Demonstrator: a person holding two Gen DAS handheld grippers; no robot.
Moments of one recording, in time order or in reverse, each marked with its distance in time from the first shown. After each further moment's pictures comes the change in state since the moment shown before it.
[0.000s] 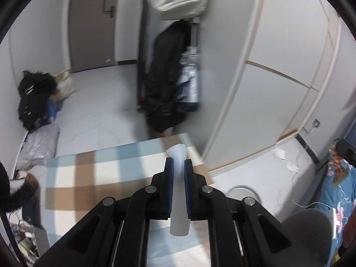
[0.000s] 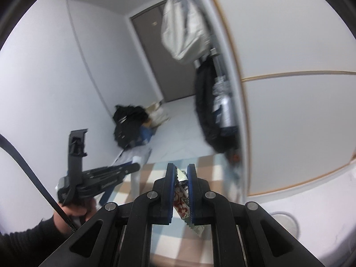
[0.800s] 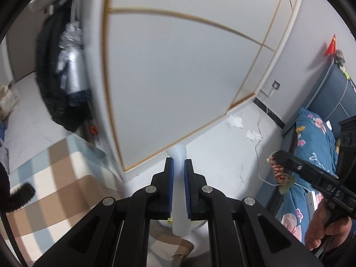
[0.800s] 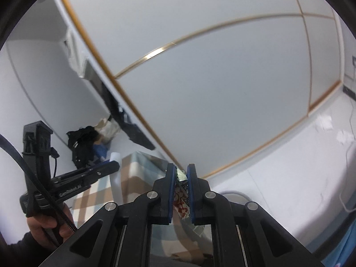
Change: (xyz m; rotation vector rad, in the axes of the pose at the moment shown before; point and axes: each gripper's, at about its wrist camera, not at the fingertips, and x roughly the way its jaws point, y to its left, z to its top) left arm 0.107 -0.167 0.003 0.180 0.193 -0.267; right arm -0.017 -0.201 -0.051 0.316 0.028 -0.228
